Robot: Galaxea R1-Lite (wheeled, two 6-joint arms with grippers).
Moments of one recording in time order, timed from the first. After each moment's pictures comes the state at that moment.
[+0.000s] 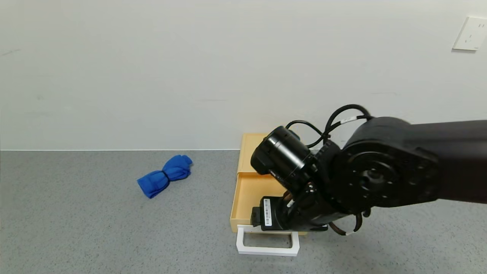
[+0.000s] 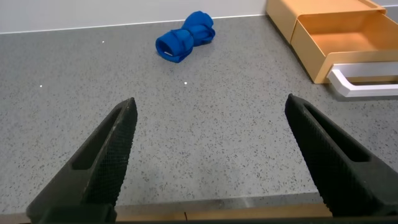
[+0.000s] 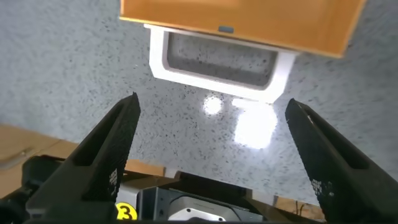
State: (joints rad) left arm 0.00 0.00 0.00 0.00 -0.02 0.02; right arm 0.88 2.03 -1.67 0.72 -0.14 0.79
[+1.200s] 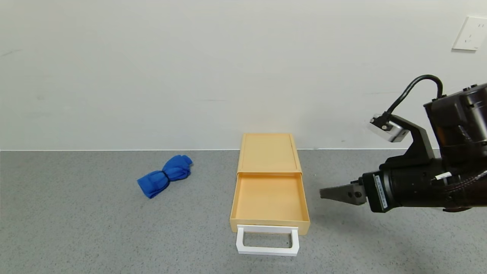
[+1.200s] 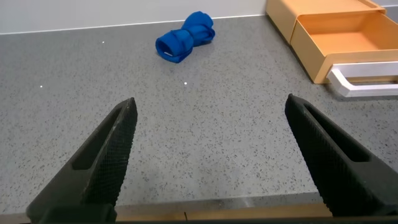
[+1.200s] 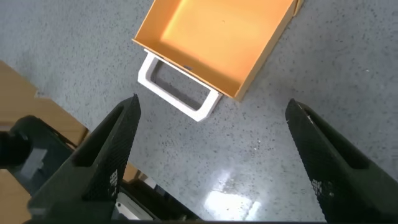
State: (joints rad) left arm 0.00 0.00 0.00 0.00 -0.02 0.02; right arm 0.51 1.53 -1.08 0.21 0.21 0.22
